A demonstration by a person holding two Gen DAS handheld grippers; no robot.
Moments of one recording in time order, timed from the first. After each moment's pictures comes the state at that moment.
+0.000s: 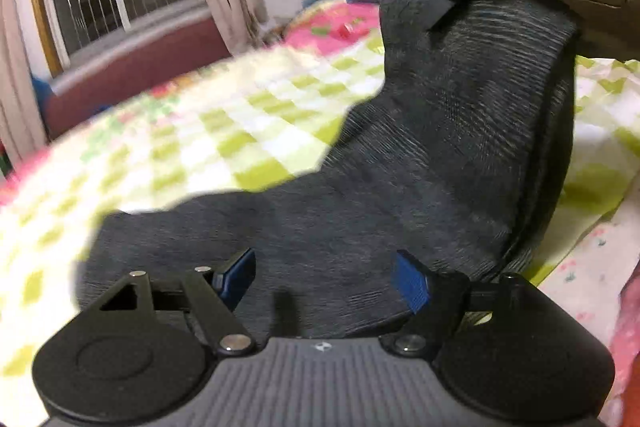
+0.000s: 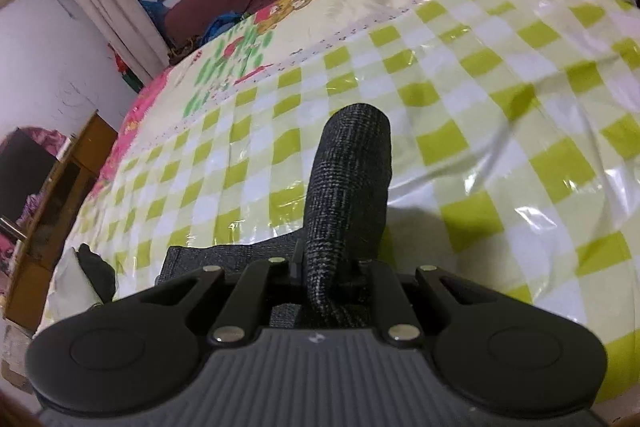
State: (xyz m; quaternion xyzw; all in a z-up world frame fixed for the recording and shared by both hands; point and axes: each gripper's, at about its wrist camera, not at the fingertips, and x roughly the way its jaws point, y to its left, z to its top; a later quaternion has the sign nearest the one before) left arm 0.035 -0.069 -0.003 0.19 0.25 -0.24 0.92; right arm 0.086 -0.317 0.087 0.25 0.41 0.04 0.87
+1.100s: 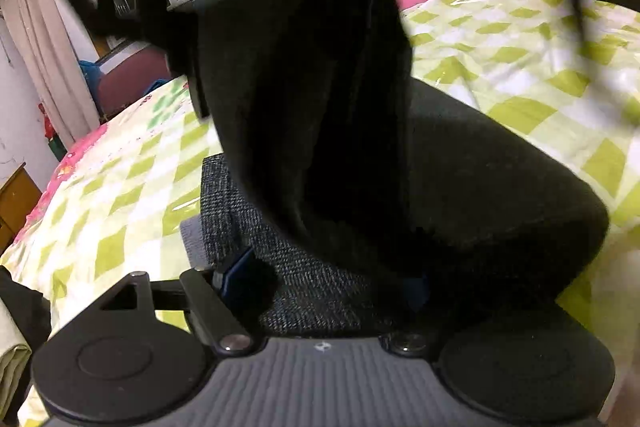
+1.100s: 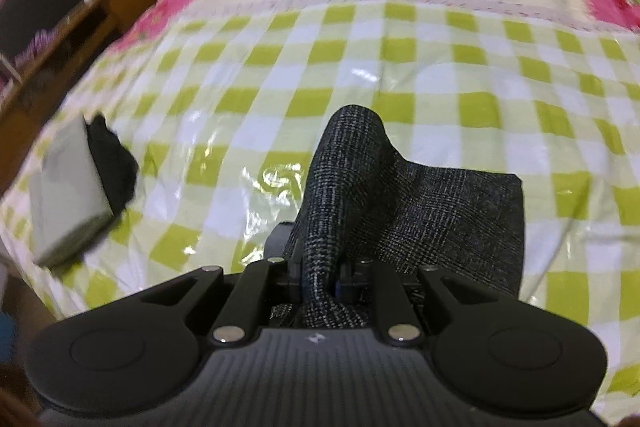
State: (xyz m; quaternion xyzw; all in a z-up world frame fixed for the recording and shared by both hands) left arm 0.063 -0.016 -0.019 0.22 0.29 -0.16 0.92; right arm 0.186 -0.072 0.071 0.04 0.52 0.13 0.84
